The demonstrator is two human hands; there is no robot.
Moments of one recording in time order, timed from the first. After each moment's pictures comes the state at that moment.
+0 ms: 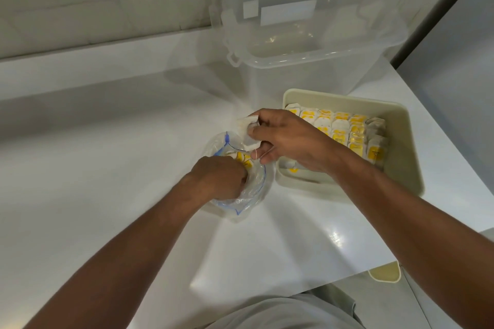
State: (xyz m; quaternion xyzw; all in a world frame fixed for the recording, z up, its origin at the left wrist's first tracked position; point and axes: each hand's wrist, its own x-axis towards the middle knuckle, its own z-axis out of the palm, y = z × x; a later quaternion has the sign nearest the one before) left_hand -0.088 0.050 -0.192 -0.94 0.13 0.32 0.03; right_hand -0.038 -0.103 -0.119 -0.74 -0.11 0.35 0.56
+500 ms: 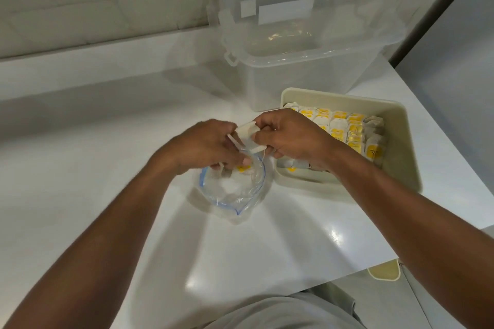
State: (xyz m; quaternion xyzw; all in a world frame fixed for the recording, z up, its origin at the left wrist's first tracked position) left_hand -0.078 0.077 -0.126 -0.84 -0.04 0.28 -0.46; right_hand -0.031 -0.111 -0.125 -0.83 -0.15 0.29 0.45
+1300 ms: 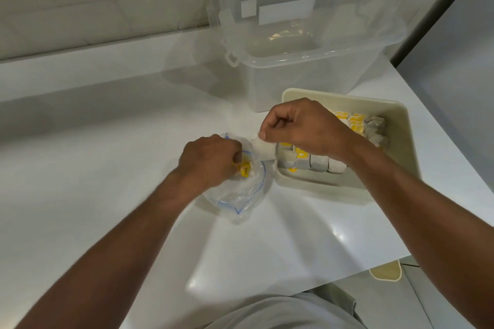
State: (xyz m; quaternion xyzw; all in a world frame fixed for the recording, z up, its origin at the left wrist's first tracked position) left_hand -0.085 0.062 -0.165 -0.99 0.01 0.16 -0.04; right_hand -0.020 -0.133 -0.115 -0.83 -0.23 0.22 0.45
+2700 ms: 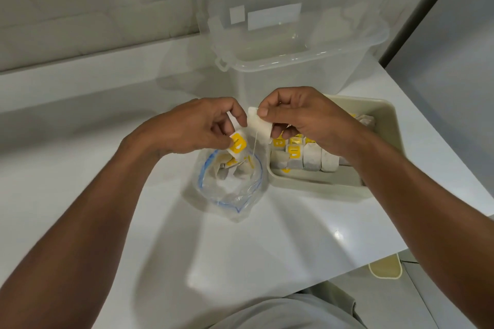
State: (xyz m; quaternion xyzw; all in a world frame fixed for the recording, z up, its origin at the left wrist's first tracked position) left_hand -0.061 0.085 -0.090 -0.88 0.10 0.22 -0.40; right_hand -0.023 -0.142 -0.089 -0.76 -0.15 0.27 0.57
